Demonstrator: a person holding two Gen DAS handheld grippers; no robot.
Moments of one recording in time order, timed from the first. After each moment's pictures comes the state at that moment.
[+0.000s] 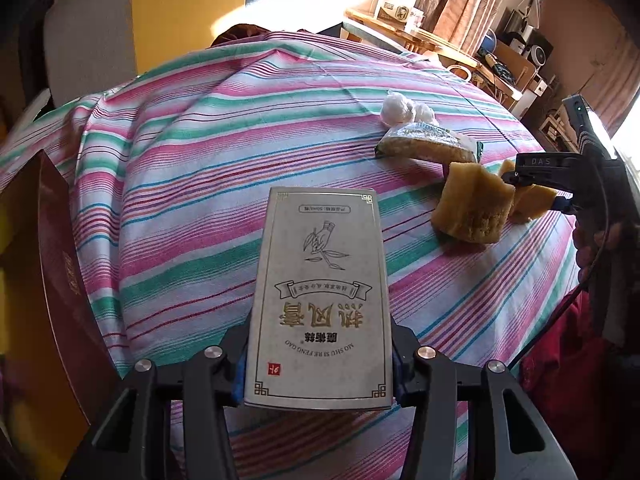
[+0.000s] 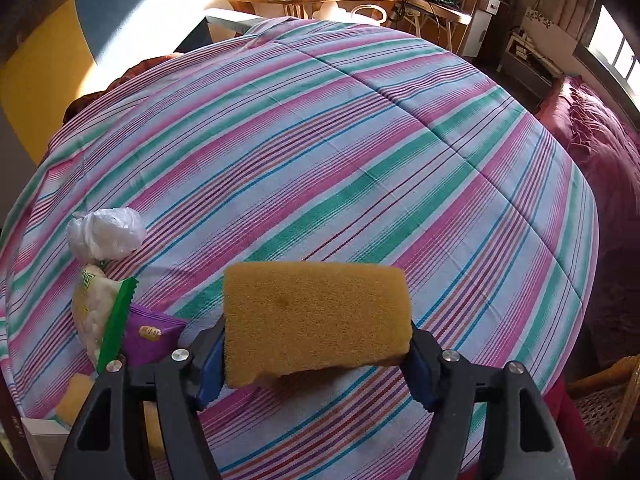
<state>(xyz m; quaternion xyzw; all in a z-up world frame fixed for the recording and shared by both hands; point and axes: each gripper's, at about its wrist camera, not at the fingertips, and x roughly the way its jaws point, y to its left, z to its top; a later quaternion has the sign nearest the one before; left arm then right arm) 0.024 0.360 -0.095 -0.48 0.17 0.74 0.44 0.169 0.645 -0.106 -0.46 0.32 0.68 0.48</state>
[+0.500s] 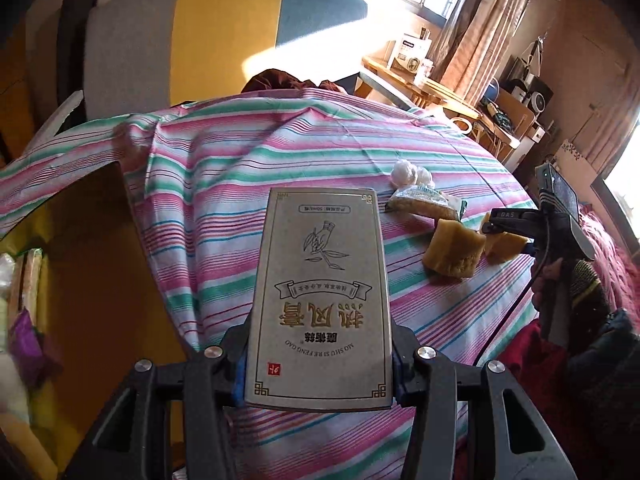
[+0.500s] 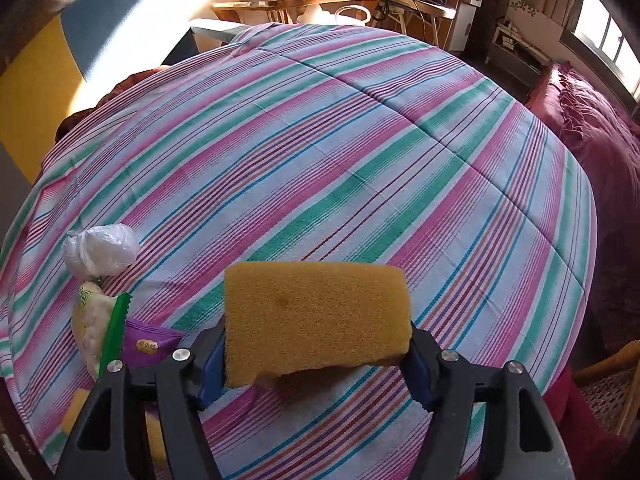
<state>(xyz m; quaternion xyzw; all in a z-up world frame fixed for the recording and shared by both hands) 0.011 0.287 -0.032 -0.44 0.10 0.78 0.44 0.171 0.650 -0.106 -0.43 0.33 0.68 0.49</state>
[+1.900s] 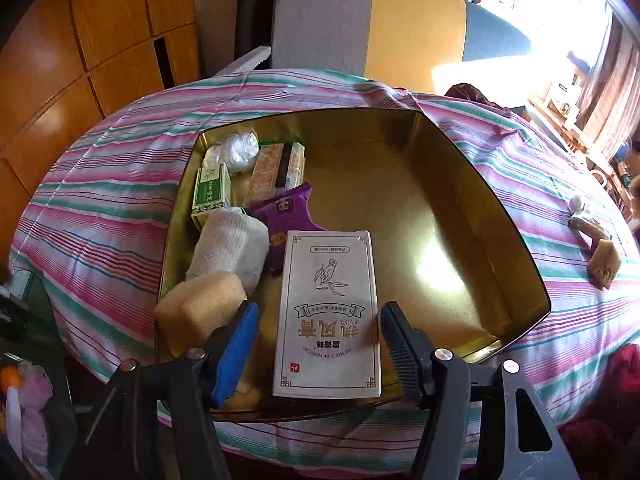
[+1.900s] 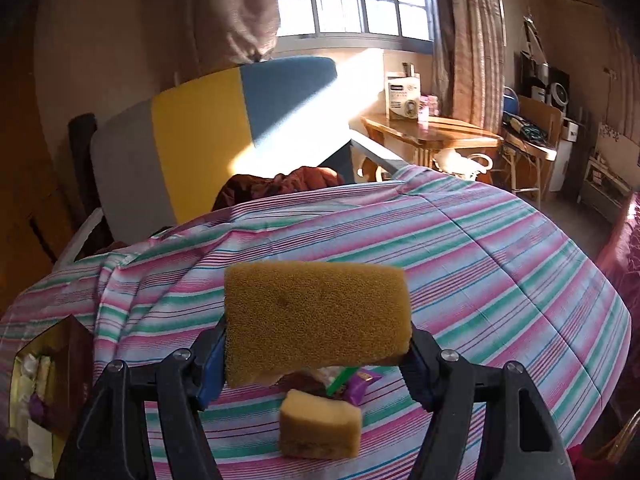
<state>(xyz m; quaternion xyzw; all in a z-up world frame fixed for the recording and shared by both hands) -0.034 0.085 -0.058 -0.46 0.08 0.86 0.19 0.113 0.515 0.009 -0.29 0.17 0.88 0.33</state>
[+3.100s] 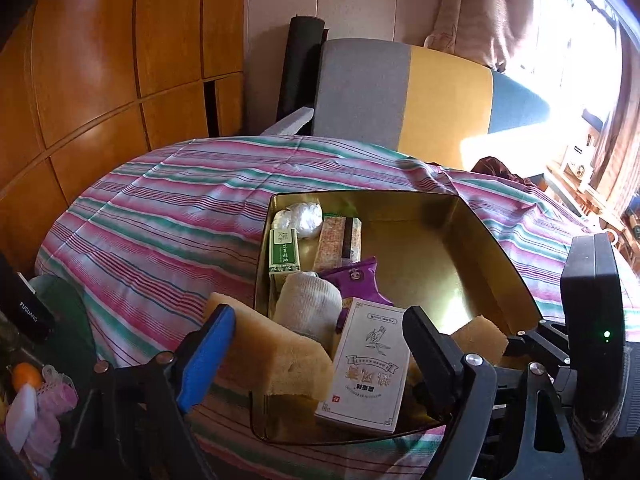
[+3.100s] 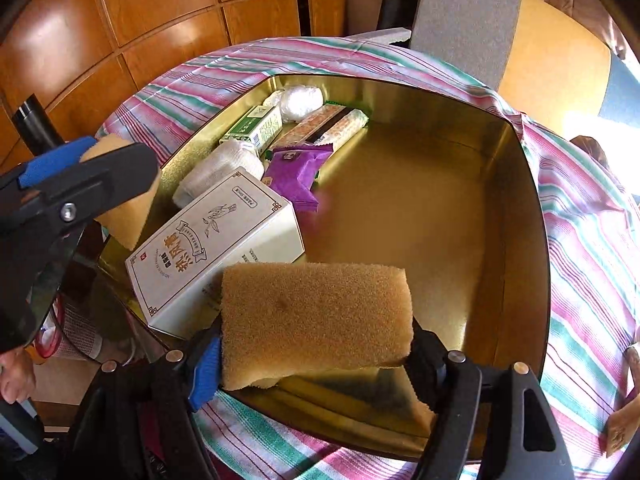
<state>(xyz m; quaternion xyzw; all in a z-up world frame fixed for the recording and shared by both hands) -0.034 0.033 -0.027 -0.36 0.03 0.92 0.15 -0.043 0.177 -0.095 -0.50 -0.01 0.86 -0.09</state>
